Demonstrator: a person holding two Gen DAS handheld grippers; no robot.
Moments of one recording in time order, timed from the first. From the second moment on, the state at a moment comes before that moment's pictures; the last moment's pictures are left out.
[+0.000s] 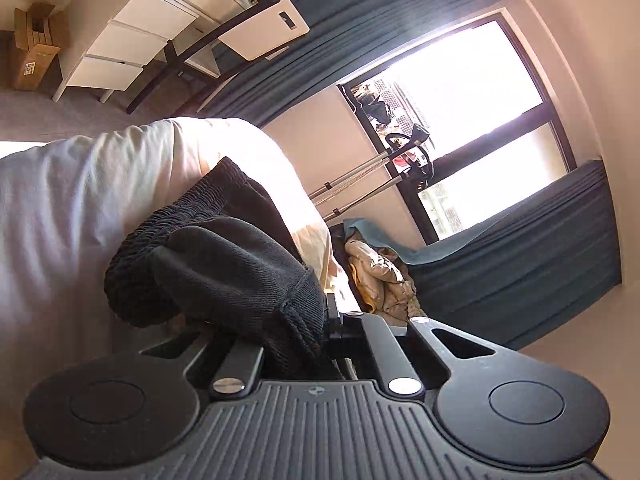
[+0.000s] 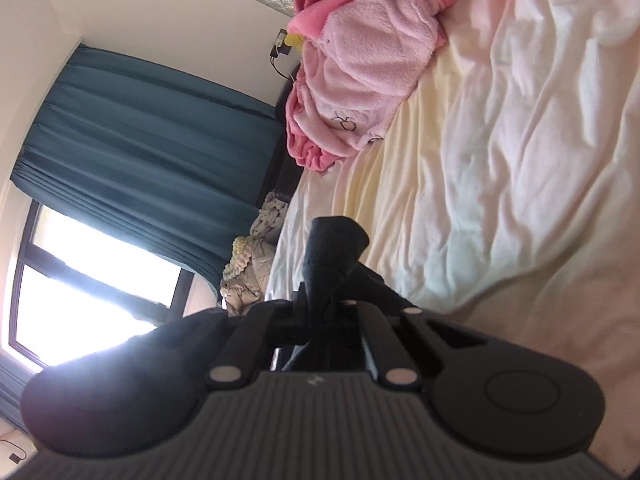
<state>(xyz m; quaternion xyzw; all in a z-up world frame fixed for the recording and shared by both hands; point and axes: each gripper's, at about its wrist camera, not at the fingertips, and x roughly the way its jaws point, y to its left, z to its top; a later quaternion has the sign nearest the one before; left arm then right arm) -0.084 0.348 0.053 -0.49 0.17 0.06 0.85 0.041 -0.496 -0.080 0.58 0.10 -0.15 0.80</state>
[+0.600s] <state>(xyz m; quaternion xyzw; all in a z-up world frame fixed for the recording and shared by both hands) 0.095 0.368 0.079 -0.46 0.20 0.12 0.85 0.180 -0.477 -0.025 0.51 0.14 -0.16 0.83</state>
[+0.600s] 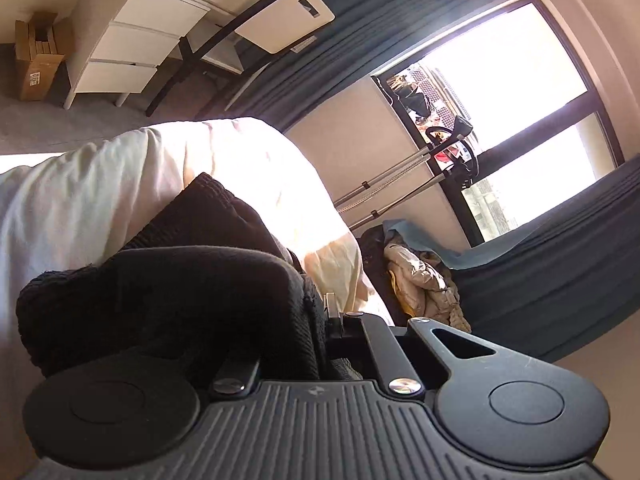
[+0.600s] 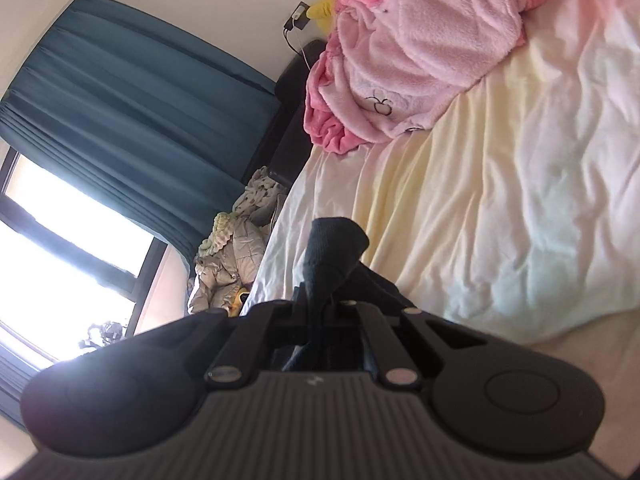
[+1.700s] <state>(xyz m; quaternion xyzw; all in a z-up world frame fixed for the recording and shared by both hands) 0.141 0.276 -0.012 -0.47 0.18 0.17 0.85 0.242 -0.461 -0.121 0.54 0.18 -0.10 0.82</state>
